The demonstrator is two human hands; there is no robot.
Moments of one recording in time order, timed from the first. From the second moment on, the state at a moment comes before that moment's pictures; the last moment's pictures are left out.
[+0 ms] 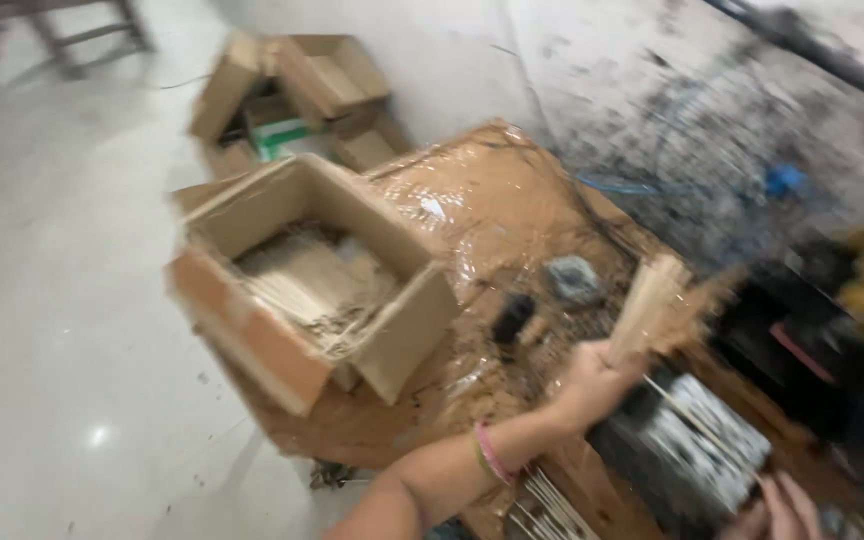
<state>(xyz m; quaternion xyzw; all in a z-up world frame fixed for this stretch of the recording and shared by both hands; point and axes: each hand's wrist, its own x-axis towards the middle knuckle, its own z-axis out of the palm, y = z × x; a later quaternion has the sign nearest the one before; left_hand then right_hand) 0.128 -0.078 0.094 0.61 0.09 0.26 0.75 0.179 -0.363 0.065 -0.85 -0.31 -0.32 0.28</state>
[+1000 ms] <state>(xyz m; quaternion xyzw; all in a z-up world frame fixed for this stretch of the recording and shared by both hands) -0.019 -0.034 0.083 0.60 0.16 0.22 0.75 0.028 -0.426 0.179 -0.86 -0.09 -0.37 0.35</state>
